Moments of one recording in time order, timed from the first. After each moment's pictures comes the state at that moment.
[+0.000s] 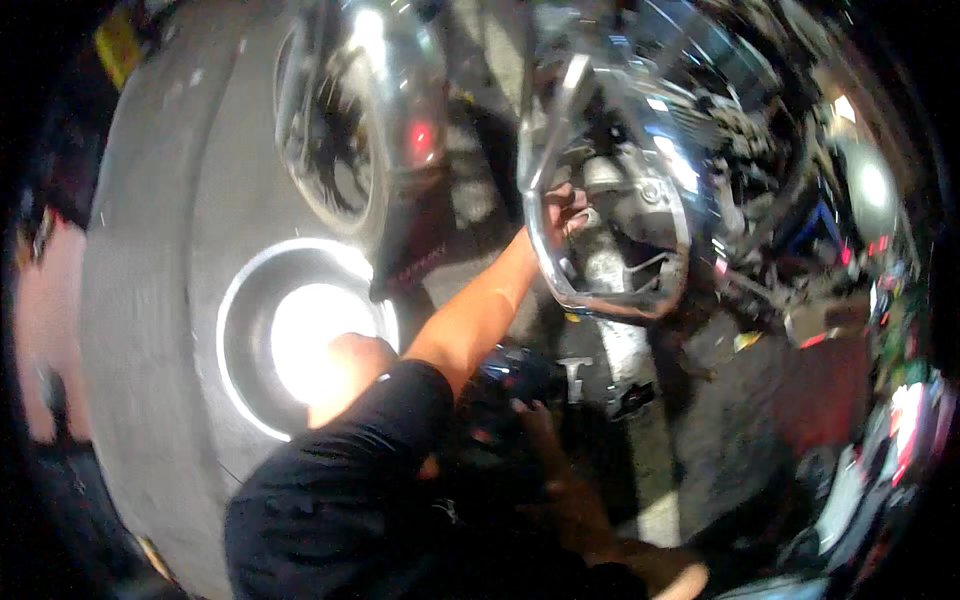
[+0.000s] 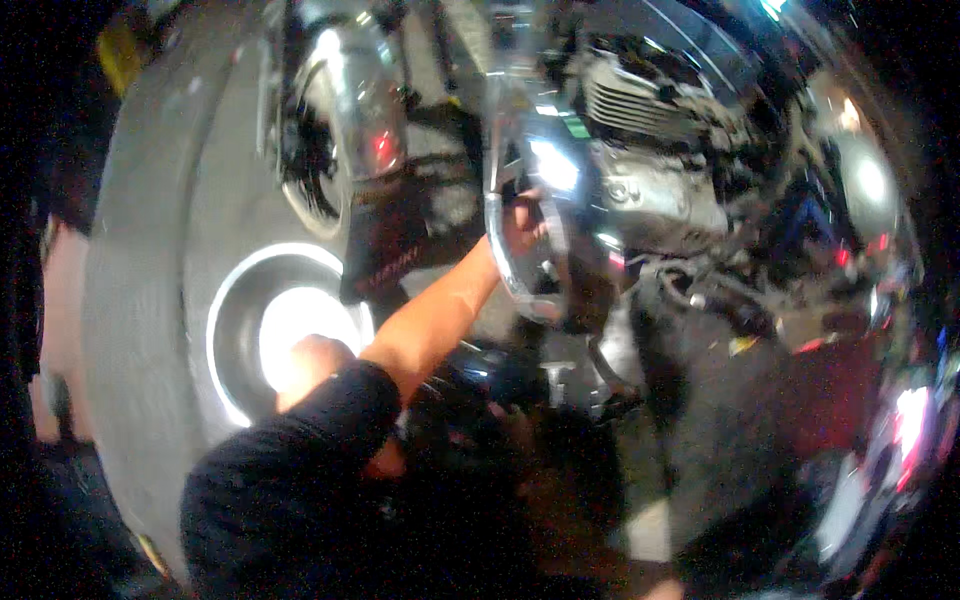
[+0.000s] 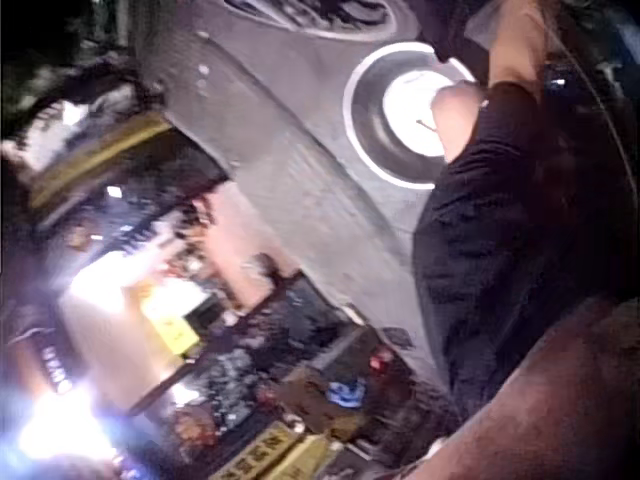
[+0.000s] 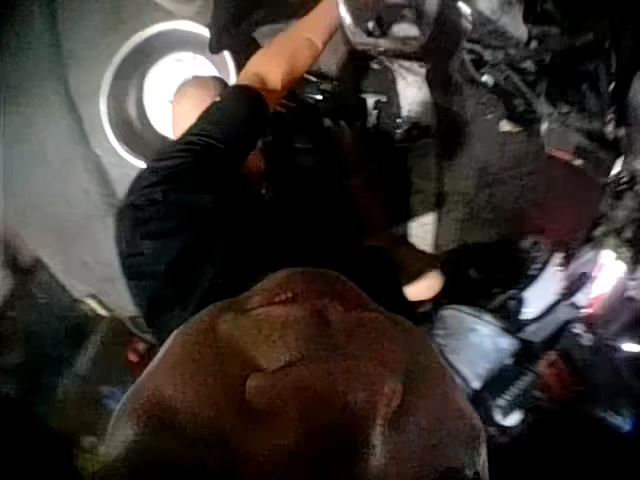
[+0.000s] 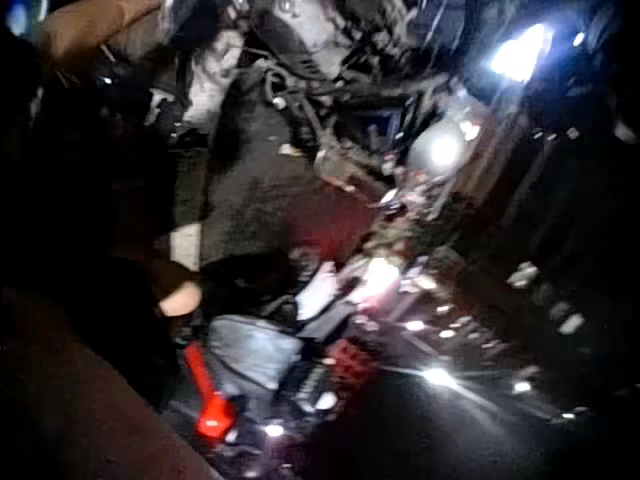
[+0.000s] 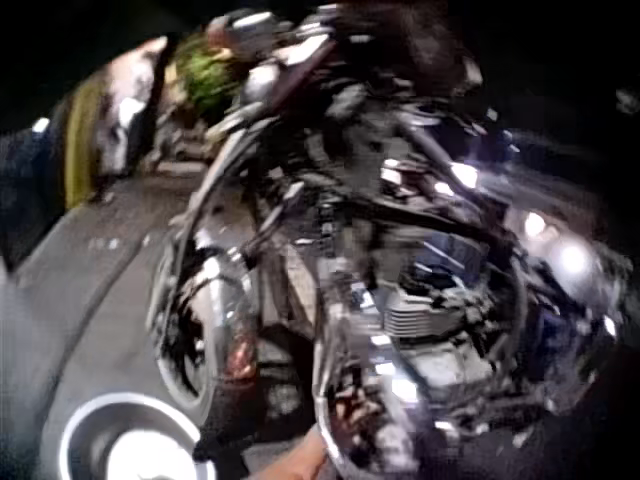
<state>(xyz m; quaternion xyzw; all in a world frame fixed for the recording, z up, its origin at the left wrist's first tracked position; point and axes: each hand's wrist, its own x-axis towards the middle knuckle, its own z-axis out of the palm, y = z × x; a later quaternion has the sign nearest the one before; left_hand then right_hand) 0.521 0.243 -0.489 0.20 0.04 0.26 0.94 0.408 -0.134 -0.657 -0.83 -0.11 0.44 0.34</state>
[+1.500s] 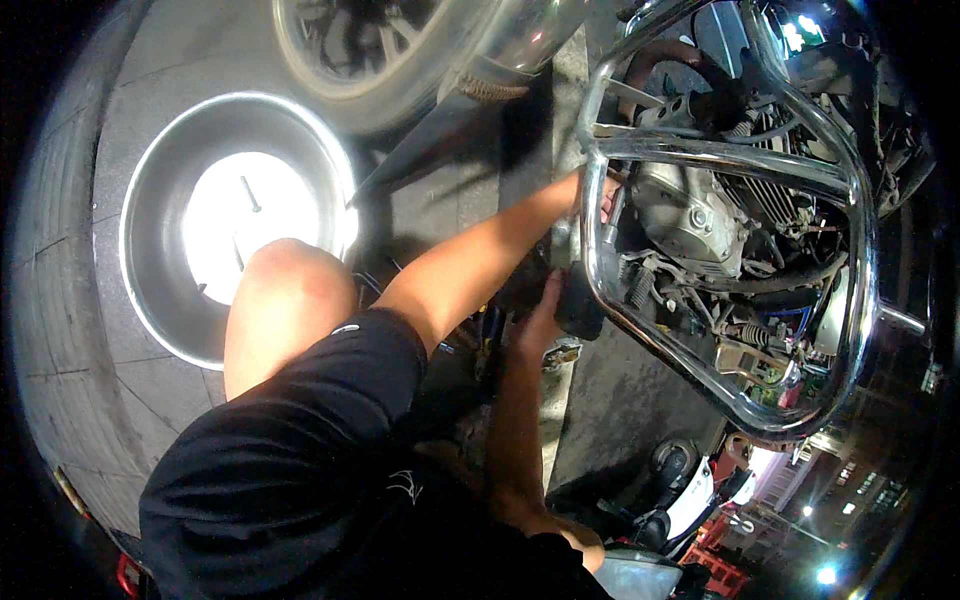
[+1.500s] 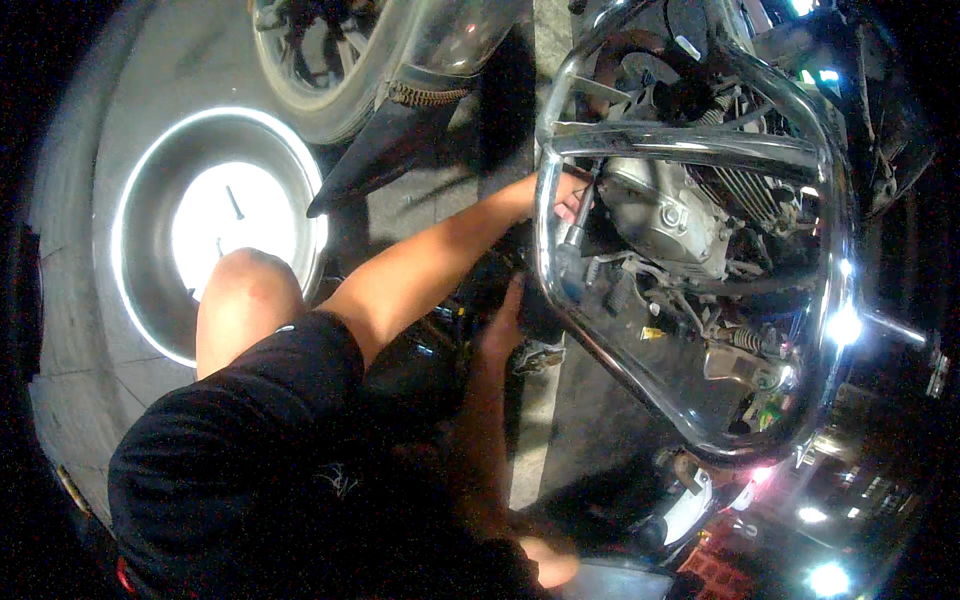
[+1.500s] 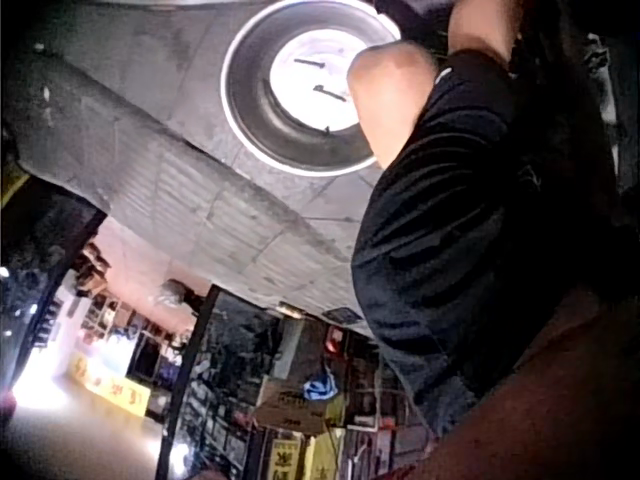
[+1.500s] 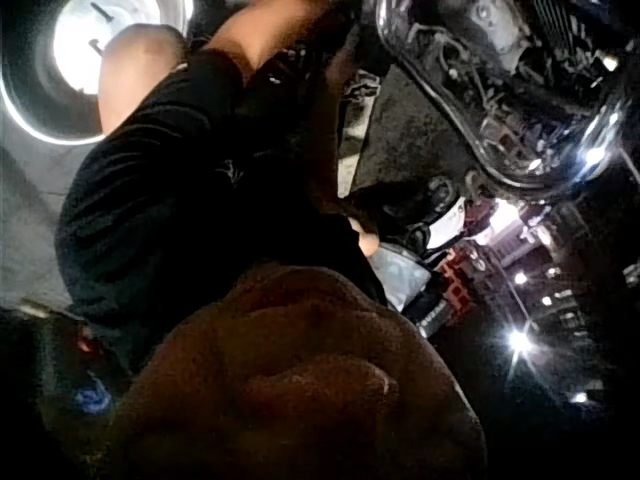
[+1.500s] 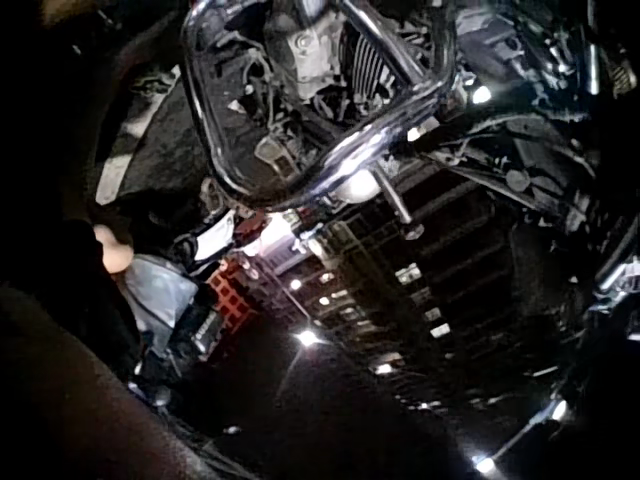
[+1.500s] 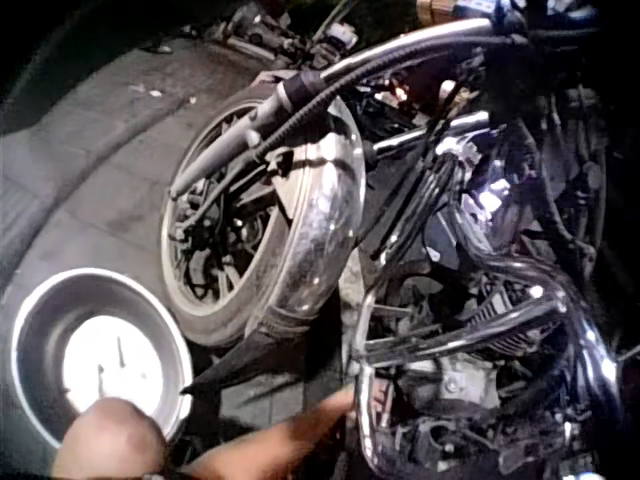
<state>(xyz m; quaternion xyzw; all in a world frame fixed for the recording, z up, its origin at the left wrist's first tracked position) 0.540 0.223 -0.510 0.37 0.00 0.15 0.92 0.400 0.042 -0.469 -0.70 -0.06 0.17 0.69</state>
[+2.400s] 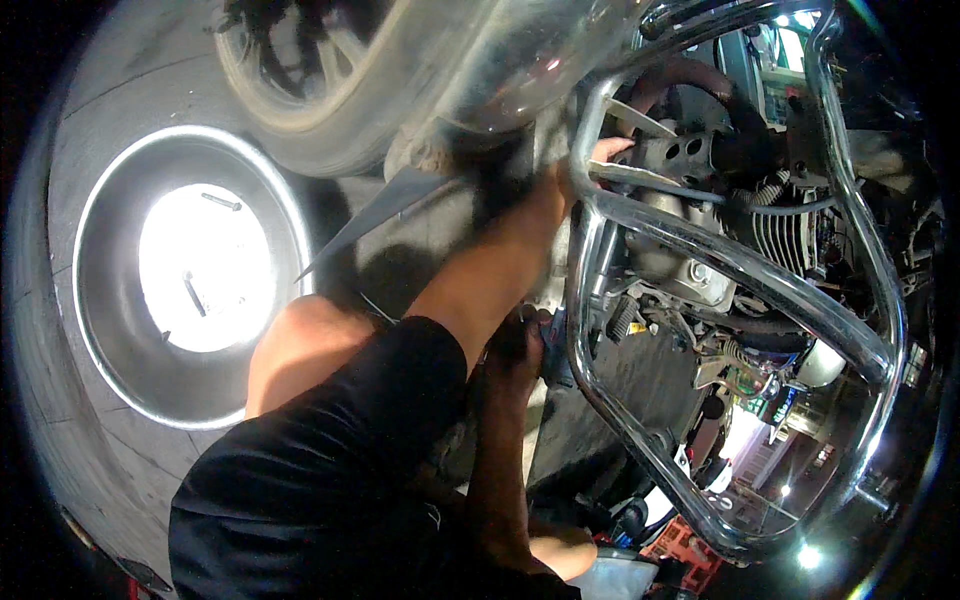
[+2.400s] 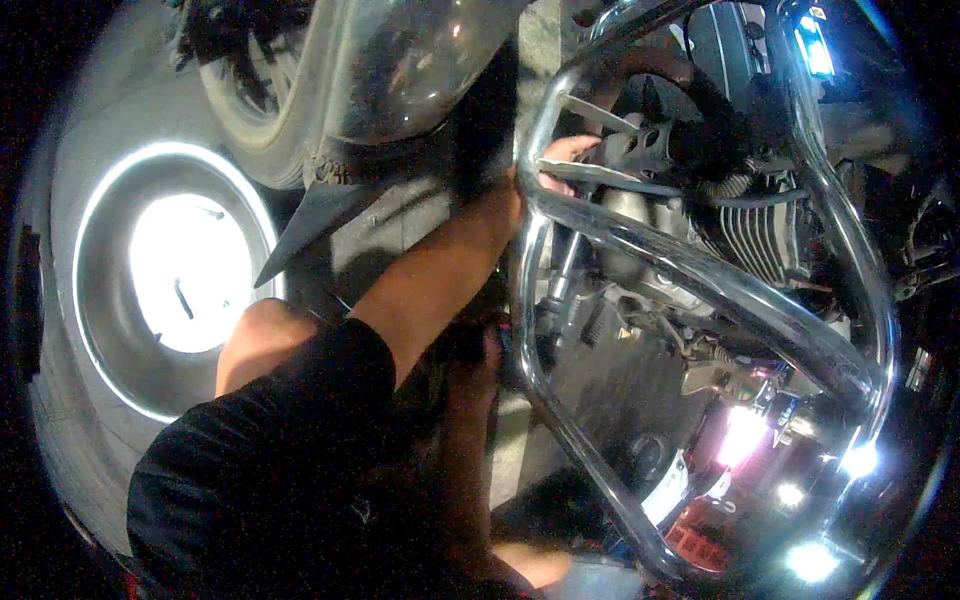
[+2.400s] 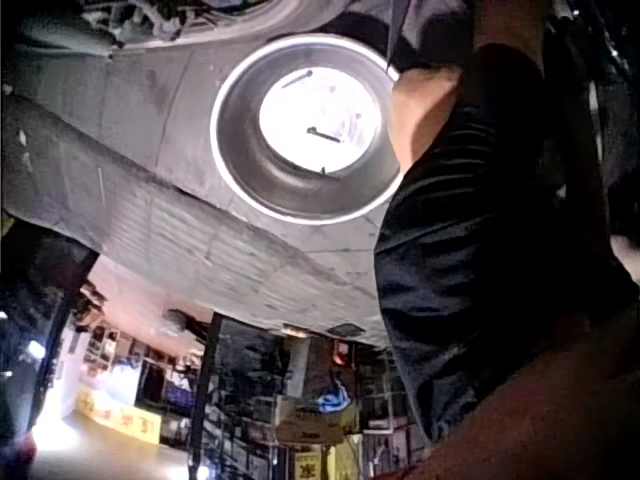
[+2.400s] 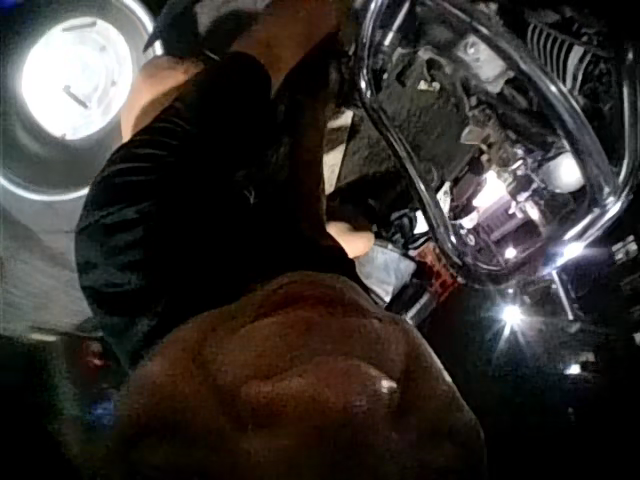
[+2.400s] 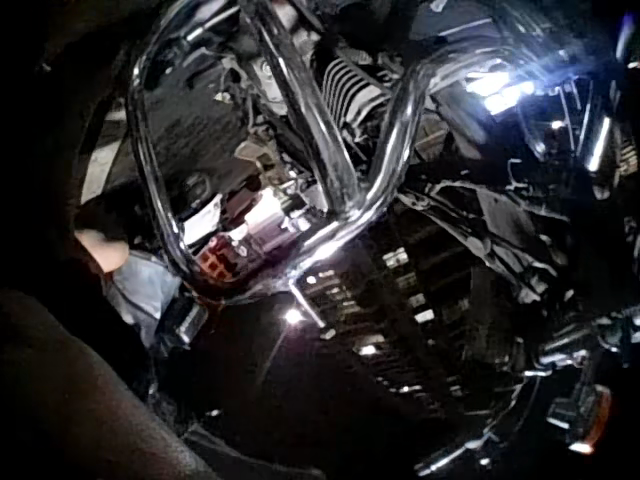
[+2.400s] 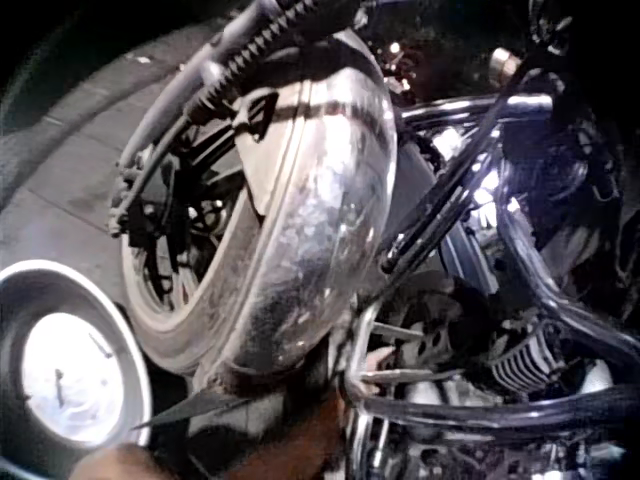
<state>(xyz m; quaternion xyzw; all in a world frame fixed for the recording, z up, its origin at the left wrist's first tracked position) 0.604 0.289 -0.516 0.26 -0.20 0.37 0.87 0.425 0.035 -0.478 -0.67 -0.07 0.37 0.64</state>
